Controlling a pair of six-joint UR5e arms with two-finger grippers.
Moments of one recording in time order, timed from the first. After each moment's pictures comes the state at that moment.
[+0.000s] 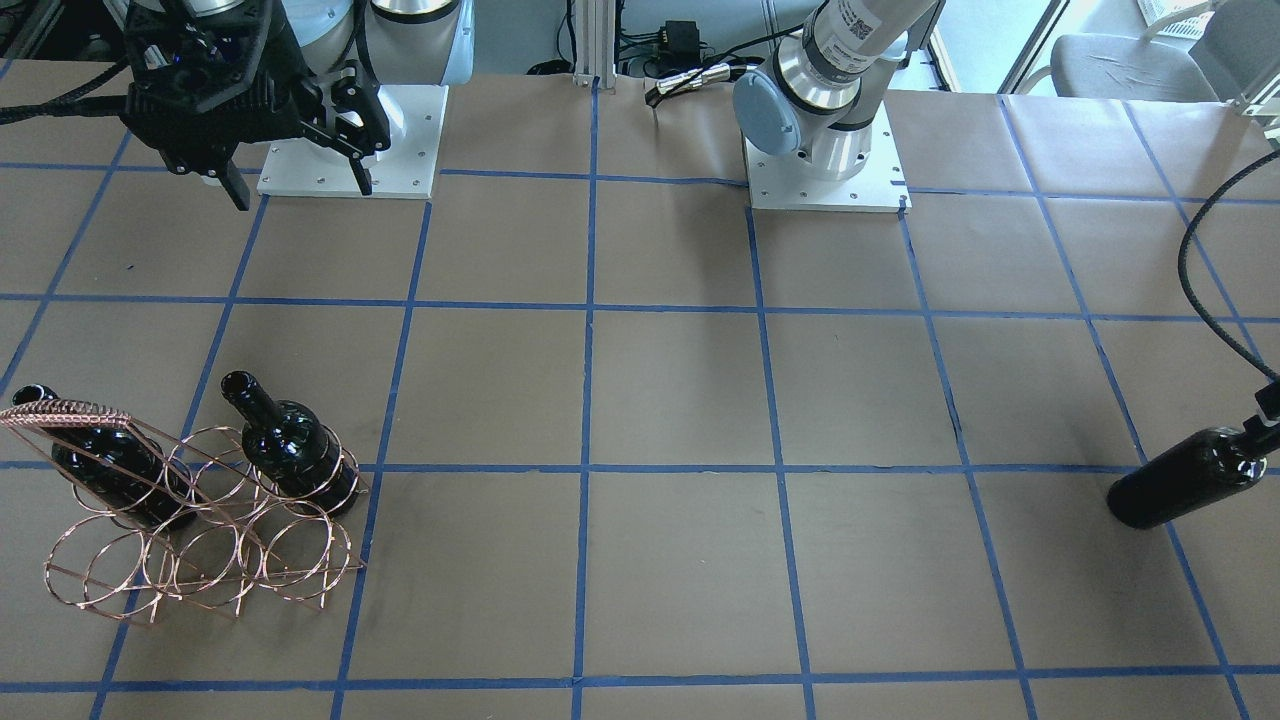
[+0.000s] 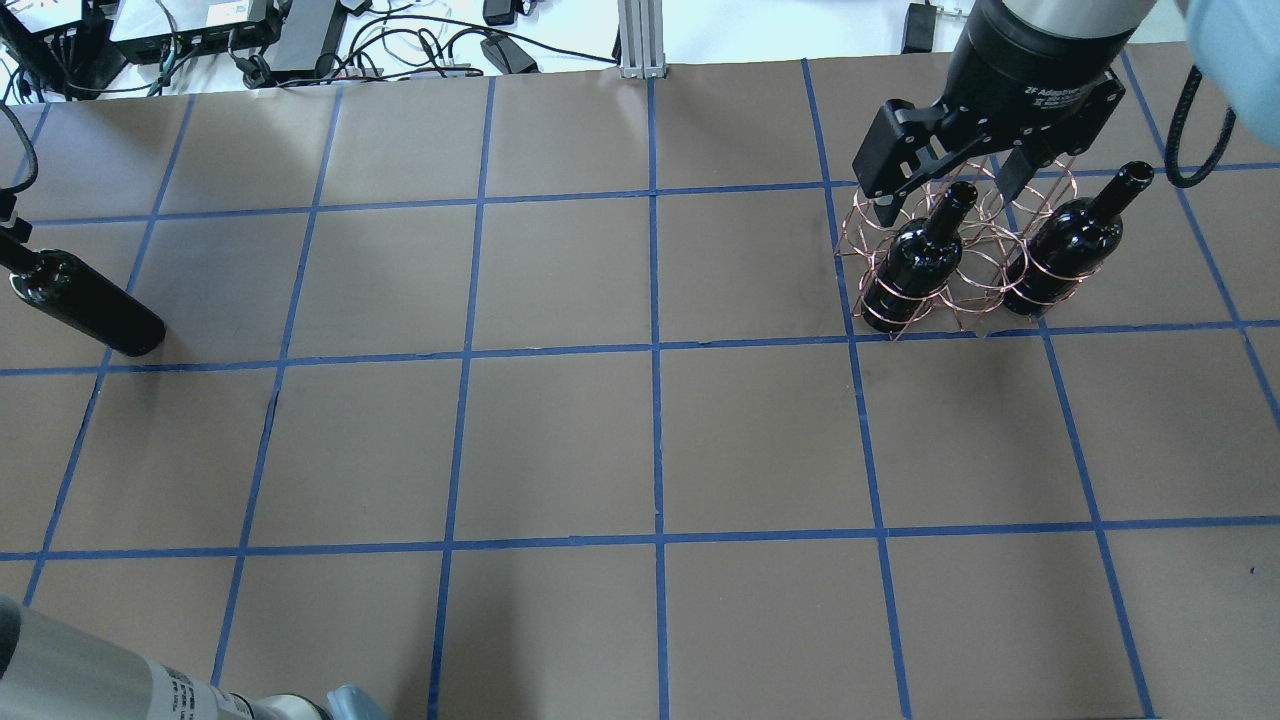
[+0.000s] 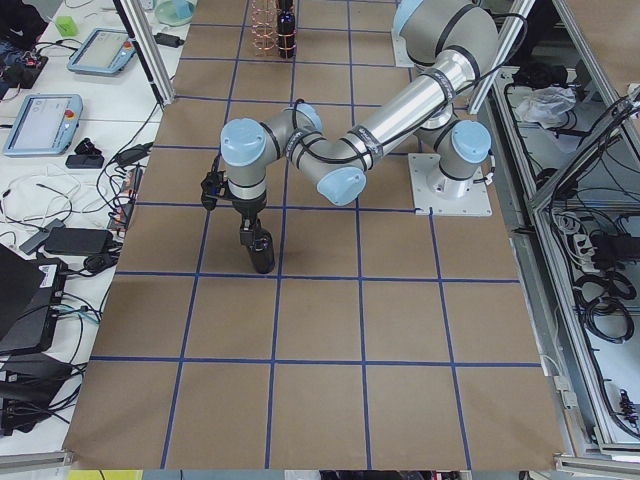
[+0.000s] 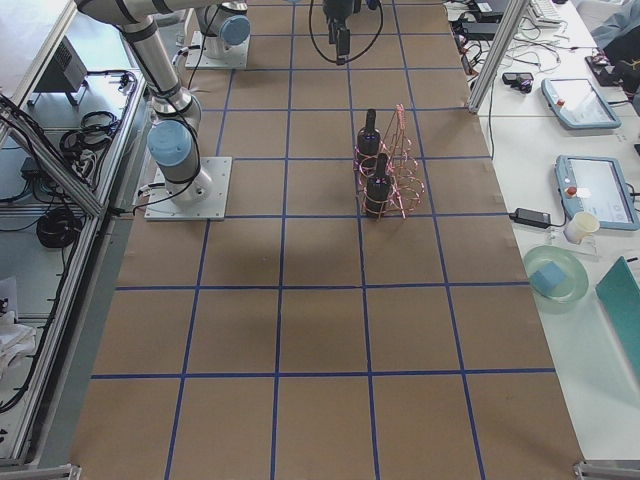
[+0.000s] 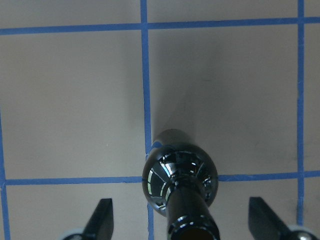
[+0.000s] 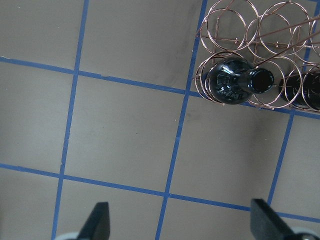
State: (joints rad) left arm -0.88 -1.96 -1.38 -1.30 1.52 0.71; right arm 1.61 -1.60 1.48 -1.46 -1.56 -0.15
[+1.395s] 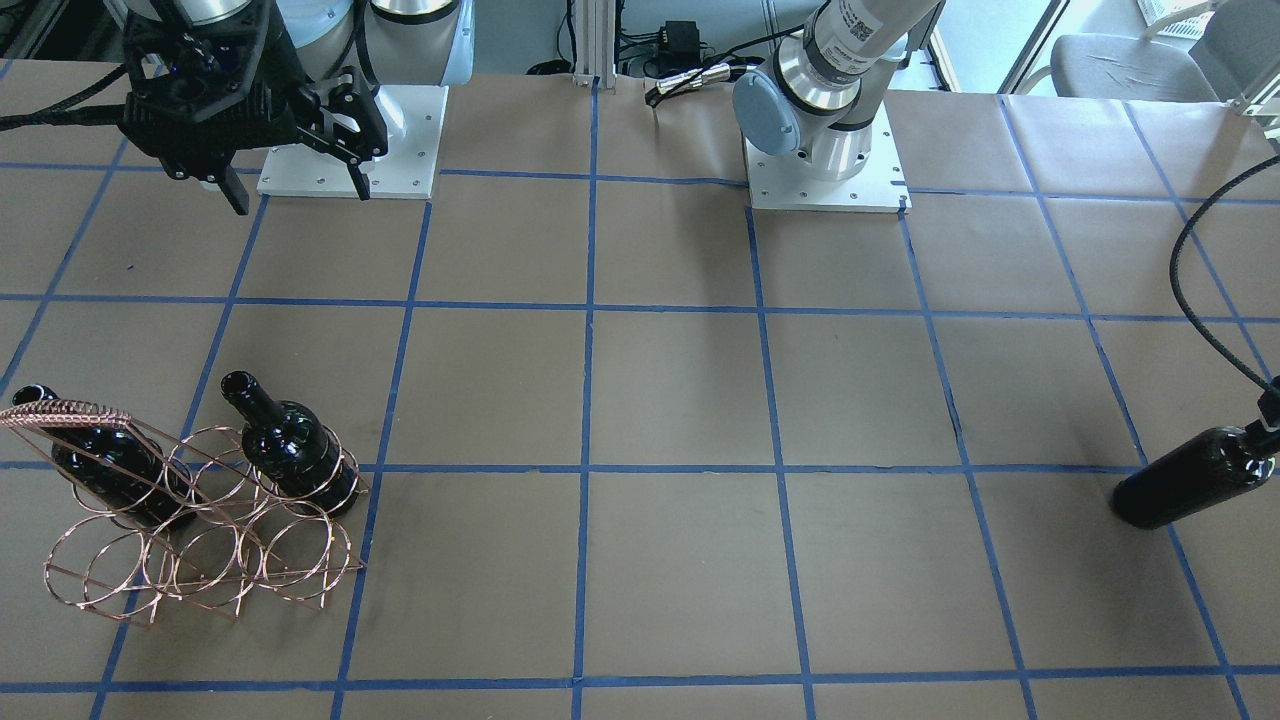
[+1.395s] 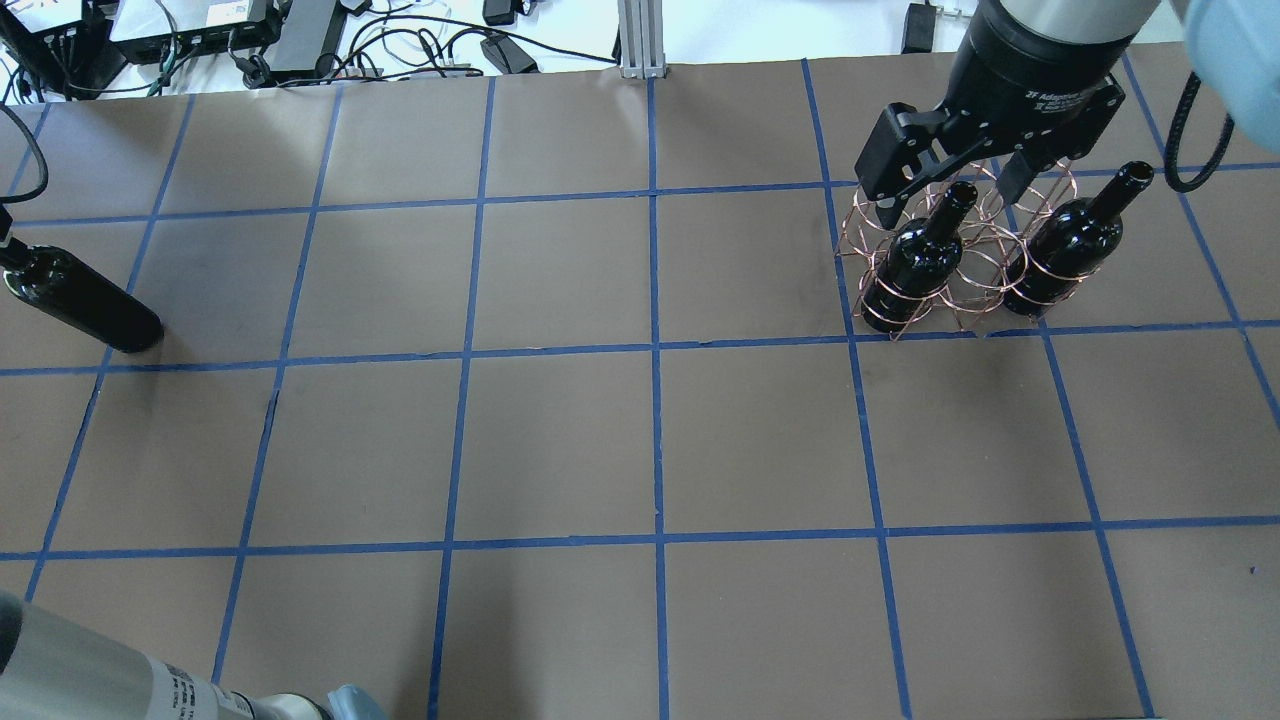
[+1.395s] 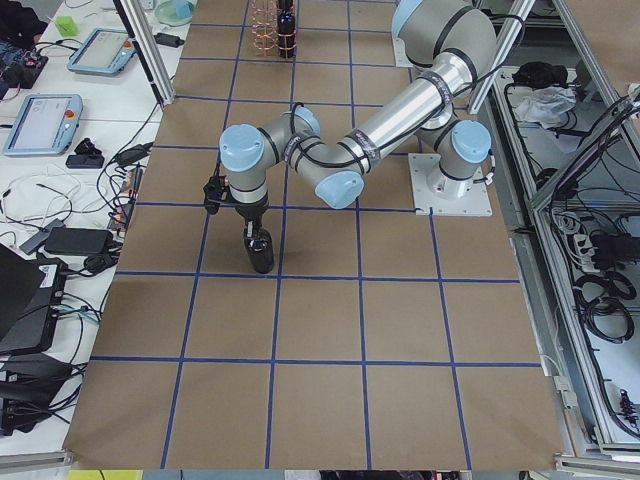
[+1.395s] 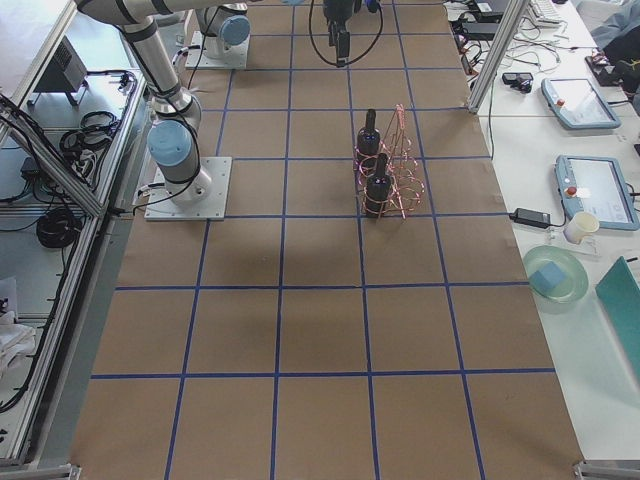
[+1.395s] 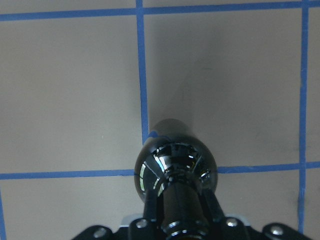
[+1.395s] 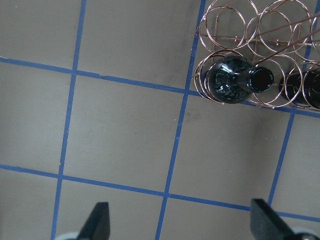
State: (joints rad) left arm -0.88 -1.96 -1.38 -1.32 1.54 0.72; right arm 1.61 -1.60 1.48 -1.47 -1.56 -0.15
